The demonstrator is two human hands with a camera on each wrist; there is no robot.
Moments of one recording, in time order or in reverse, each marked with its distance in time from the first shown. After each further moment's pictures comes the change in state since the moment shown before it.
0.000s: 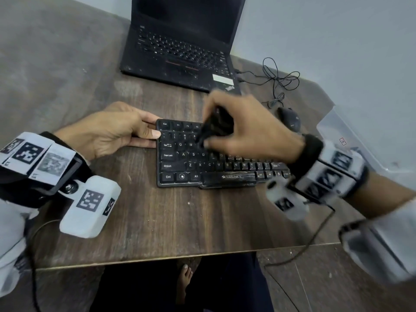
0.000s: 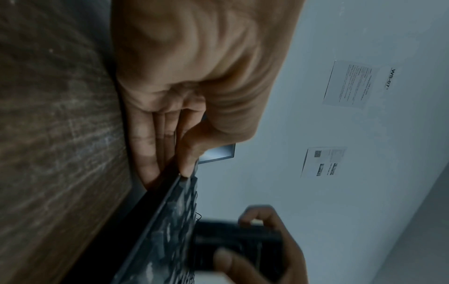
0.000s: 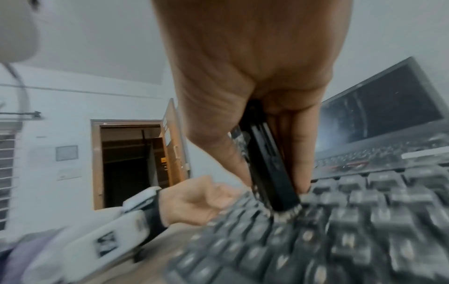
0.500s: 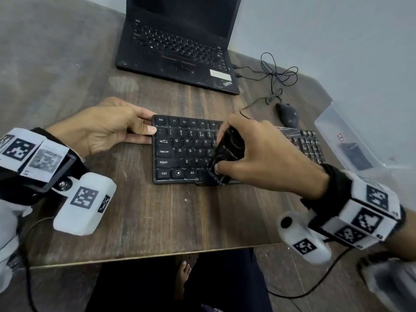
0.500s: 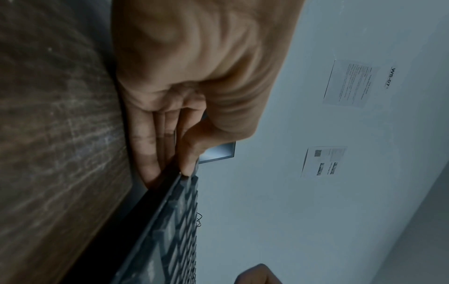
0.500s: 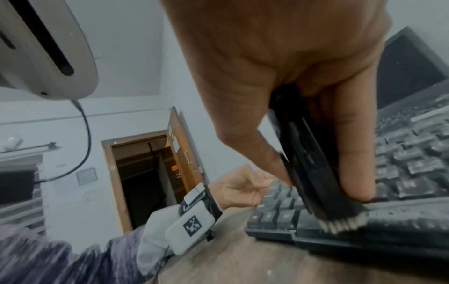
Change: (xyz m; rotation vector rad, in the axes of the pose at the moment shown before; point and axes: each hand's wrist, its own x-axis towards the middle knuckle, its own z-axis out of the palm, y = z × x) left_hand 0.000 0.001 0.002 -0.009 -0.005 -0.002; right_hand -0.046 -0.018 0.005 -0.076 -0.026 0.280
